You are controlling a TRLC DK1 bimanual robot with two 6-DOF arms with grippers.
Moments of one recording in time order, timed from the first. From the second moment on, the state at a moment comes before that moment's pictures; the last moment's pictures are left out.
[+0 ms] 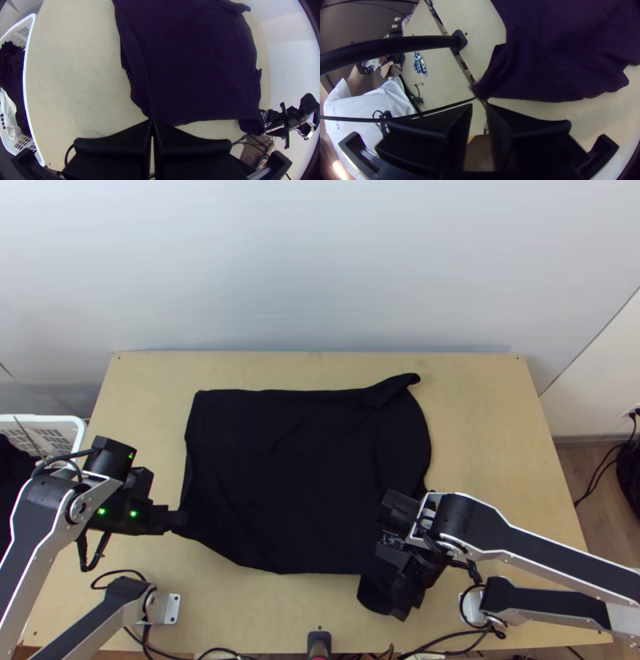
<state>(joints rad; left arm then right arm) -0.18 0.93 1.06 -1.45 0.21 -0.21 1.12 1.25 1.09 -1.39 -0.51 0.13</state>
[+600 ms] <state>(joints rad) 0.23 1.18 1.26 -1.20 0.49 -0.40 0.71 1.31 1.30 -1.25 -0.54 0.23</state>
